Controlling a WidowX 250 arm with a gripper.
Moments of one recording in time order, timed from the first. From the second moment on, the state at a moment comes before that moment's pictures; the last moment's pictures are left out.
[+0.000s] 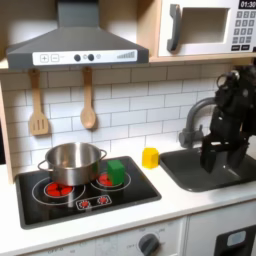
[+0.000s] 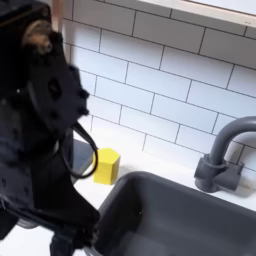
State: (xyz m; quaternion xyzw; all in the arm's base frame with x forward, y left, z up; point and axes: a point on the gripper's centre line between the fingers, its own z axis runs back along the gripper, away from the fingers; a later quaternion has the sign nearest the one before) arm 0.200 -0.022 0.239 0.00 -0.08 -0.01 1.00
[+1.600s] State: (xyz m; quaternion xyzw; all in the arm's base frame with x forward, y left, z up) arm 0.312 0.053 0.231 0.01 -0.09 0.00 1.00
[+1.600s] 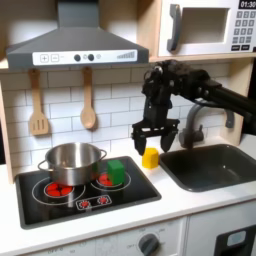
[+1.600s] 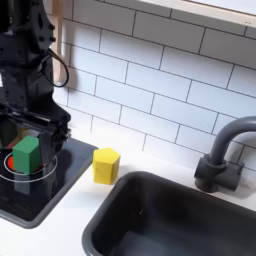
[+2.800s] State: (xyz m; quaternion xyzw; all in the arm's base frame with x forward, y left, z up) arm 0.346 0.102 0.211 0.02 -0.09 0.01 1.00
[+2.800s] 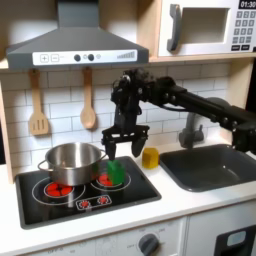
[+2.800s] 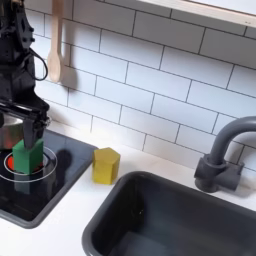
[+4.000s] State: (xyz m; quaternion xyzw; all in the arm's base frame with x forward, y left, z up) arm 0.357 0.100 0.183 0.00 -0.07 -0.01 1.00
